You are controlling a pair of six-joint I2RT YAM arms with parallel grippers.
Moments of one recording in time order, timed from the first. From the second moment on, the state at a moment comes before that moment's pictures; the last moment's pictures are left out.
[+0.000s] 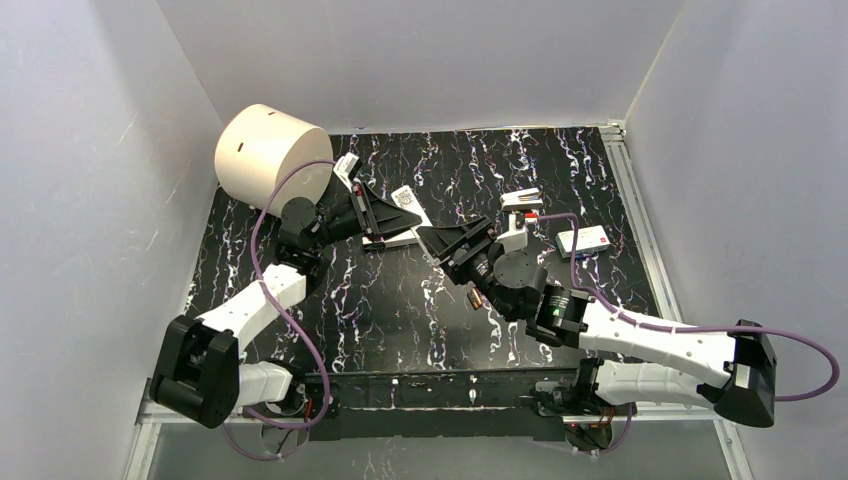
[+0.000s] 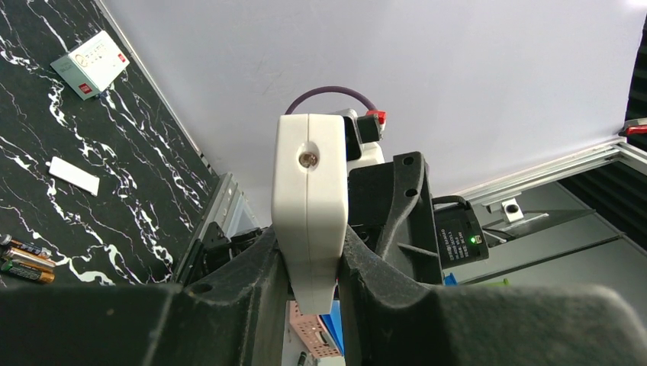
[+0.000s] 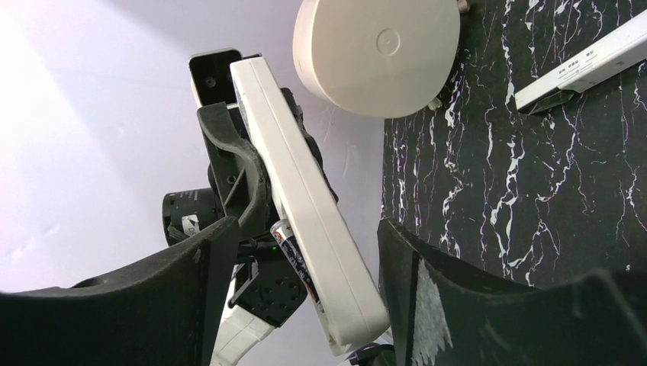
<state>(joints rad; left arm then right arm) -0.39 1.25 0.69 0.81 0.86 -1.39 1.20 1.03 0.77 0.18 0.58 1.39</state>
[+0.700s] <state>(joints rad) -0.40 1.23 0.69 0.81 0.87 -1.38 1.18 1.04 0.78 0.18 0.53 1.42</state>
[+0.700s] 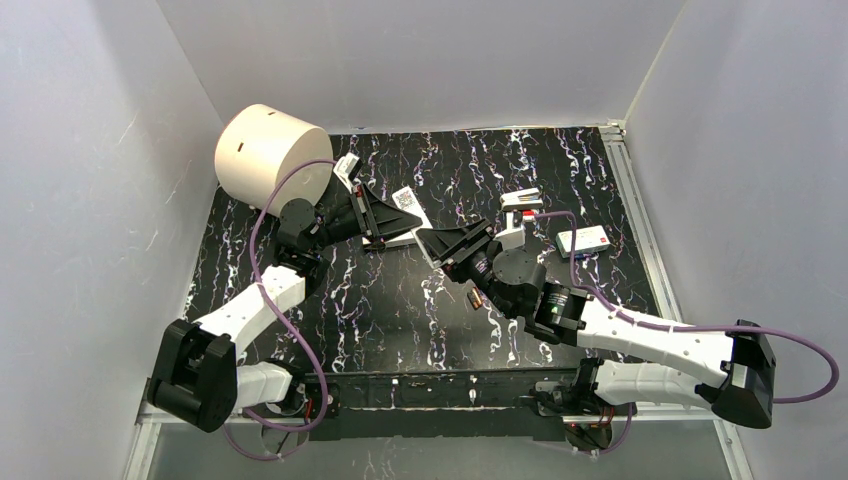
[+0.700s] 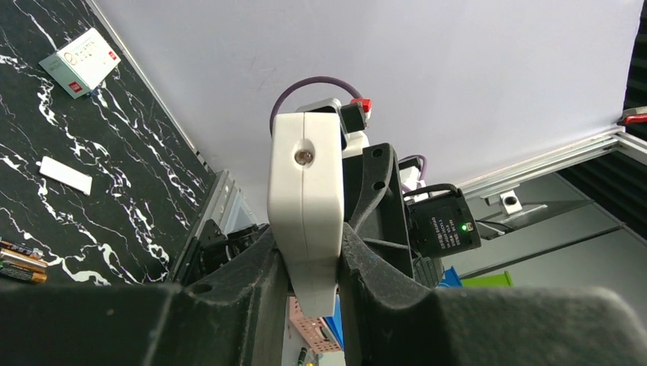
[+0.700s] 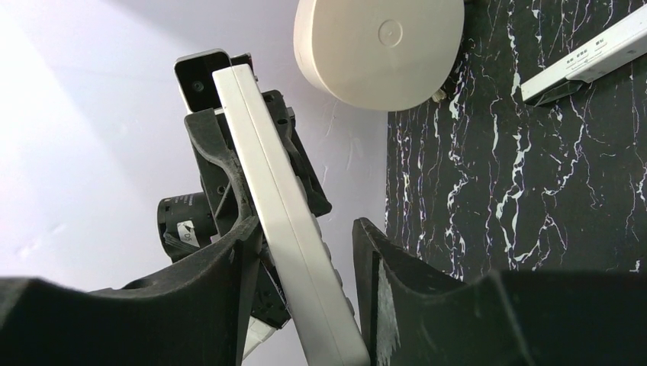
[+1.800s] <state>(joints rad) -0.41 1.24 0.69 0.74 0.83 -1.57 1.16 1.03 0.73 0.33 0.52 1.19</state>
